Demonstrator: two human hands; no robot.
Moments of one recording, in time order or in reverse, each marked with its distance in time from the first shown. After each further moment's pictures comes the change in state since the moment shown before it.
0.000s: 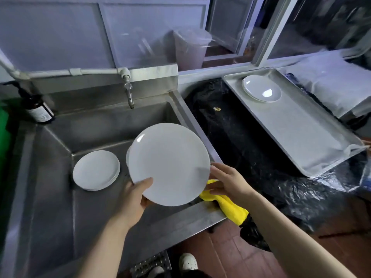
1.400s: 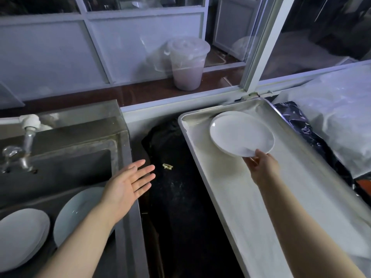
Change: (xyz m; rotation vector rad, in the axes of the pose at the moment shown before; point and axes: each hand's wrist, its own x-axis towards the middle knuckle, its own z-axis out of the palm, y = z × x) left_hand 0.305 0.021 0.251 -0.043 0.097 -0.052; right_hand 0.284 -0.131 -0.382 0.782 0.656 -0.090
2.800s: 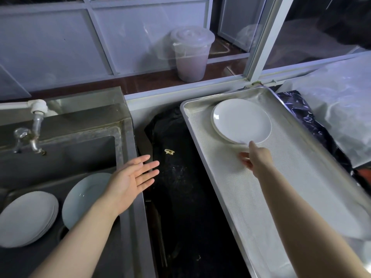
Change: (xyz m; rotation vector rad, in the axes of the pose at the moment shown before) left_hand -0.023 -0.020 -0.005 0.097 0.001 -0.024; right_hand 0.008 0.019 -0.014 -0.765 0.020 -0.051
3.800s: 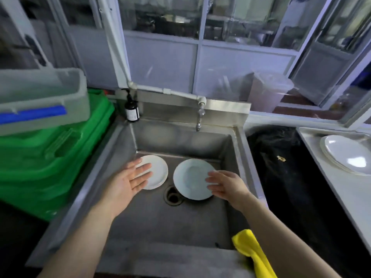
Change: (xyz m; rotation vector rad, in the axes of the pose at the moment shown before) left_hand -0.271 0.014 -0.372 -0.312 0.280 0.267; right_hand -0.425 0.103 0.259 -0.199 -0.807 -0.123
